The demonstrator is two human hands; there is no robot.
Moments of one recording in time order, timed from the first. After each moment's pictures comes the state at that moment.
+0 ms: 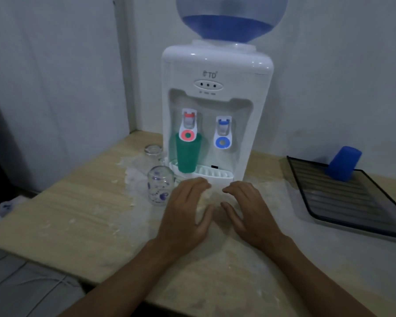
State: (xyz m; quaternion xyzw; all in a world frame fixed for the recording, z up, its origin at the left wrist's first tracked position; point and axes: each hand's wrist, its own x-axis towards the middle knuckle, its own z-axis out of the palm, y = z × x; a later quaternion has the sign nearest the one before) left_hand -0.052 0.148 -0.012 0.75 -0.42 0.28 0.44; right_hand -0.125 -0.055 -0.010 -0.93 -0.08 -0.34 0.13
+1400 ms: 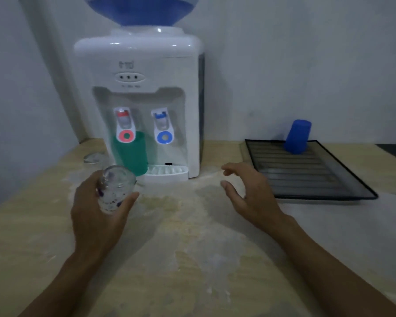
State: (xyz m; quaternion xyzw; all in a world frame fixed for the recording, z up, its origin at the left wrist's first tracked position) left_hand -0.020 0.166 -0.007 0.79 -0.24 0.31 0.46; right_hand -0.172 -0.140 0.004 -0.88 -0.02 -0.43 0.22
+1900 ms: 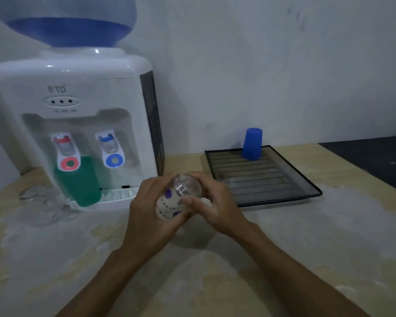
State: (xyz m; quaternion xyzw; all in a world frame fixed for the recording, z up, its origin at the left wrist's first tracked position) left_hand -0.085 0.015 0.031 0.67 -0.53 0.17 0.49; right_hand -0.180 -0.151 0.020 -0.80 -0.05 -0.36 0.47
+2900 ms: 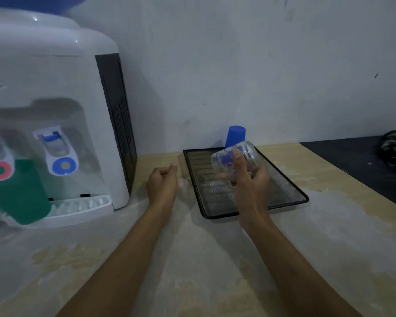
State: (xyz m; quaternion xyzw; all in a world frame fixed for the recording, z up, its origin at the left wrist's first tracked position) left_hand -0.024 -0.169 -0.012 0.71 -0.15 -0.14 0.68; right_hand -0.200 -0.229 0.031 -0.52 0.27 -0.56 0.59
